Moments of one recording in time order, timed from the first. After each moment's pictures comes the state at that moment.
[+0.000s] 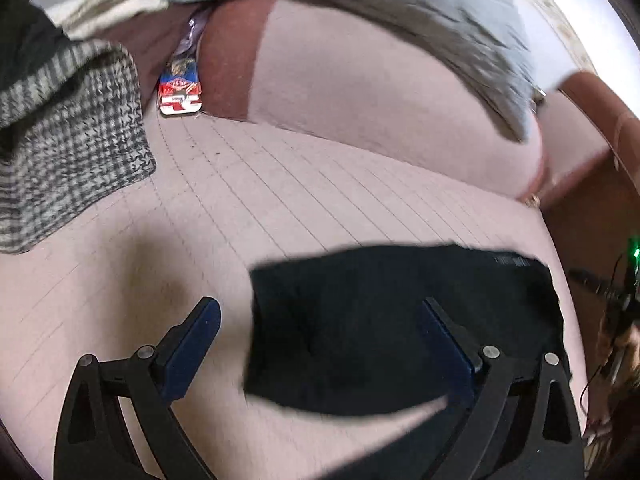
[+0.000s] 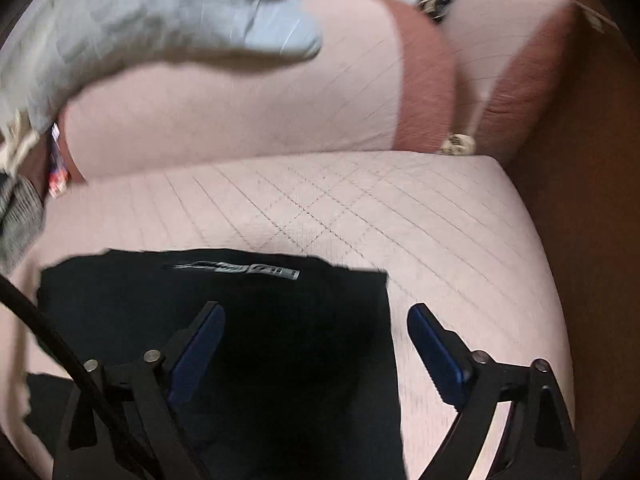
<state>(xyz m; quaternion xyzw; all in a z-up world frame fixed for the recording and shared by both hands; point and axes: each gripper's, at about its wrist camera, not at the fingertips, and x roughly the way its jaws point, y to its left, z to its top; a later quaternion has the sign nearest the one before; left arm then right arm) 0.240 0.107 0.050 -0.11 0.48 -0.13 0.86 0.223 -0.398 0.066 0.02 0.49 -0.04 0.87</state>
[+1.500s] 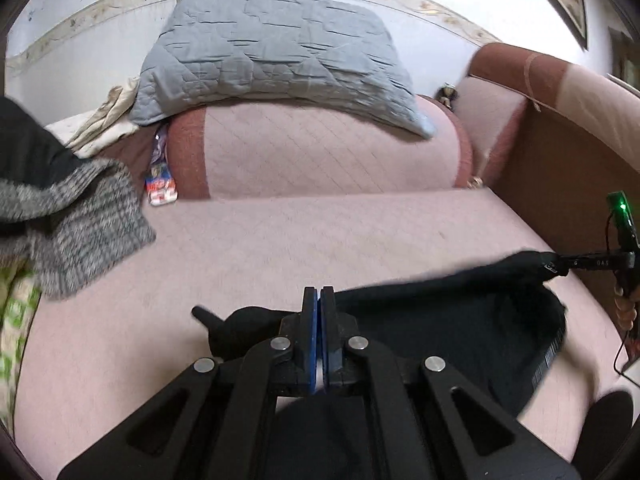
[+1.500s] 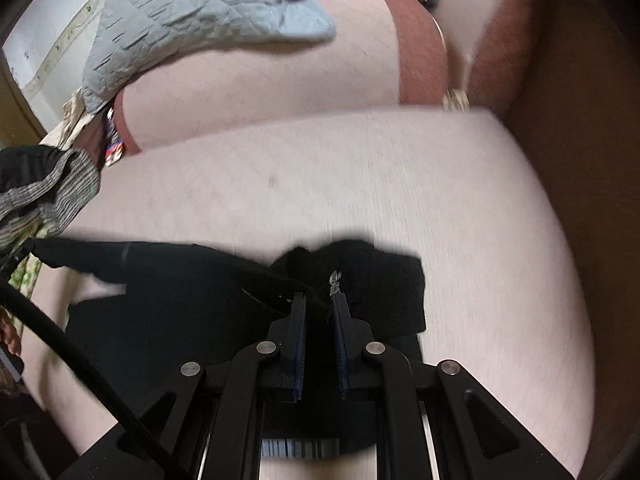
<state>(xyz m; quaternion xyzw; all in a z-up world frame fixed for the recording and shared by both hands) 0.060 0.061 0.117 0.01 0.33 -0.18 0.92 0.062 -0.416 0.080 0.09 0.49 0.03 0.87</state>
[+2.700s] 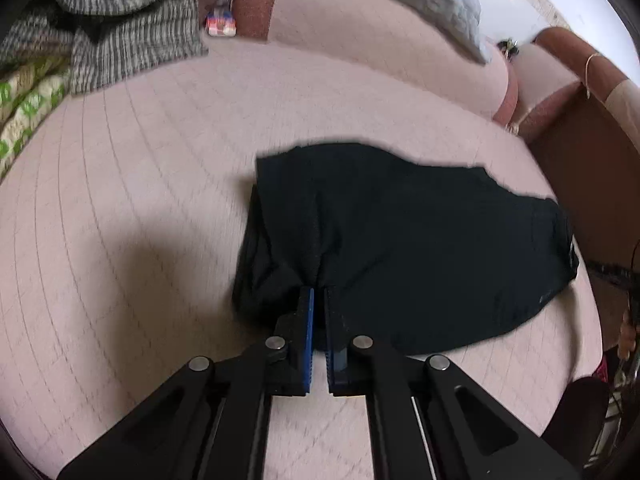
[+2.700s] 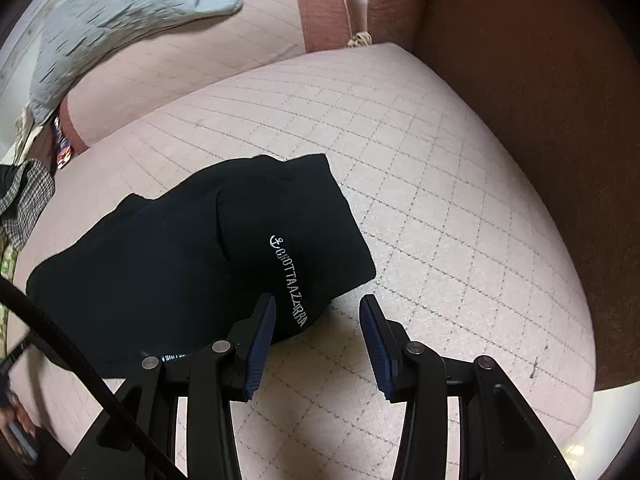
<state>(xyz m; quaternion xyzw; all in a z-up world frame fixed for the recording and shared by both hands) -0.009 0.103 0.019 -0.08 0.51 -0.11 0.85 -0.030 -0.426 0.055 0.13 0.51 -0.09 0.84</state>
